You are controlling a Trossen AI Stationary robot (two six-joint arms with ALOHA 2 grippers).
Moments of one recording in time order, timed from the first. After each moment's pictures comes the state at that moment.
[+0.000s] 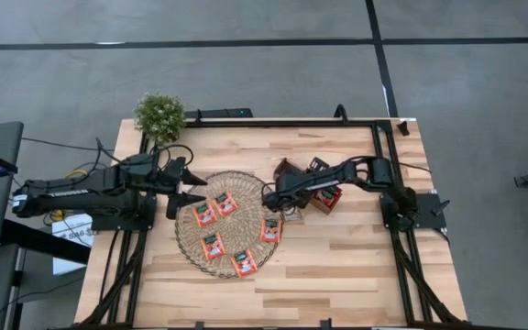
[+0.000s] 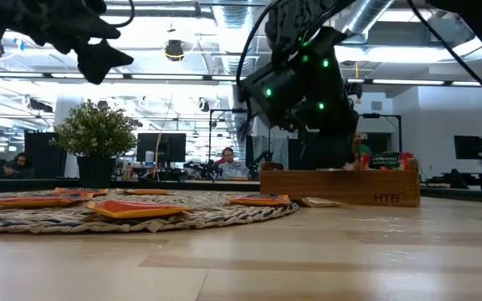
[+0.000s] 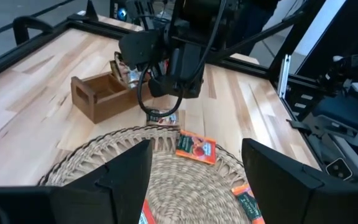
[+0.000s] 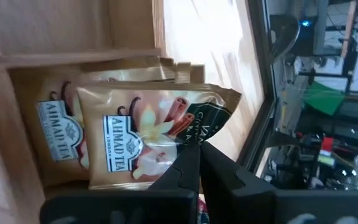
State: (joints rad) left arm 0.18 0.49 0.43 -0.18 0.21 -0.21; right arm 0.02 2.19 1.58 -1.57 0.65 0.85
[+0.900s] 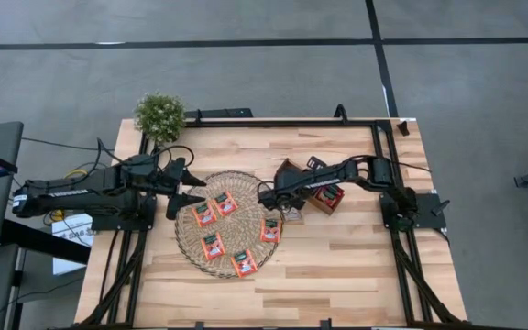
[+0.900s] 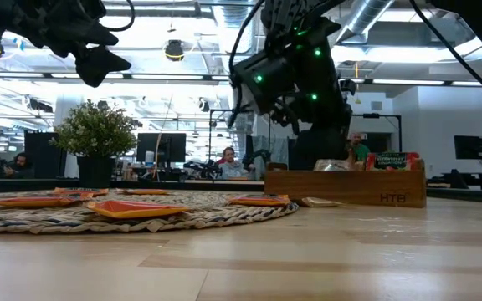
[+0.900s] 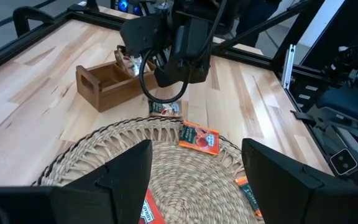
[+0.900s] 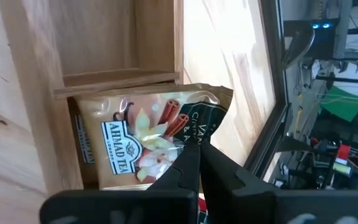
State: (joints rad) left arm 0.18 0.50 0.43 -0.22 0.21 -0.20; right arm 0.02 2.18 1.65 -1.56 0.61 0.78
